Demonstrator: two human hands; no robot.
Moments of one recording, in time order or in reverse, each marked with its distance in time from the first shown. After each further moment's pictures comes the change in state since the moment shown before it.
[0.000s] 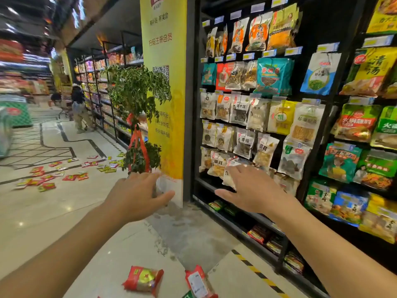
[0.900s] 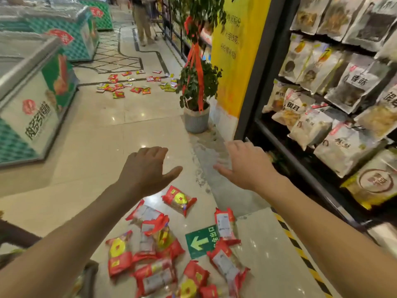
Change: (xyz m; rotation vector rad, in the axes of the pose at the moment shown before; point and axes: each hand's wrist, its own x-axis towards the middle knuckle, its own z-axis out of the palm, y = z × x) left_hand 0.157 -0.033 0.188 -0.020 -0.233 -0.452; right_hand 0.255 -0.012 0.211 0.080 -0.189 -0.330
